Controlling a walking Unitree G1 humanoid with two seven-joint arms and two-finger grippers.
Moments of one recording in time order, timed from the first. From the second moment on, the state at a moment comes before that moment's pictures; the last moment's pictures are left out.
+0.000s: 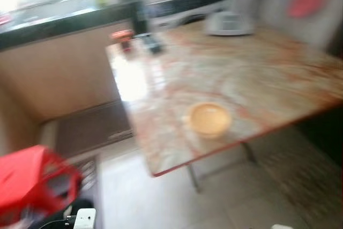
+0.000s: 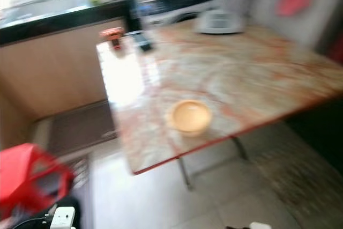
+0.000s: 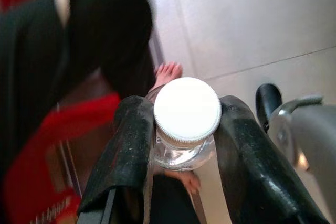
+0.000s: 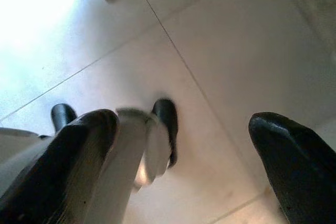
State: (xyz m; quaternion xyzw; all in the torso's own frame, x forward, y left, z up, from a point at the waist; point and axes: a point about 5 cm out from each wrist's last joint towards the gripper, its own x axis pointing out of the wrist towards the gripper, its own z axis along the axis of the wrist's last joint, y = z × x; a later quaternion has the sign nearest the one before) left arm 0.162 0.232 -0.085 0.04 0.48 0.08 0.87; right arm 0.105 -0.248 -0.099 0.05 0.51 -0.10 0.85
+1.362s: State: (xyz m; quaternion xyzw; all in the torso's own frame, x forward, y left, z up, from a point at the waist) left arm 0.162 0.231 -0.085 0.03 0.47 0.10 0.88; right arm 0.079 -0.263 -0.098 0.05 0.51 -0.10 0.85
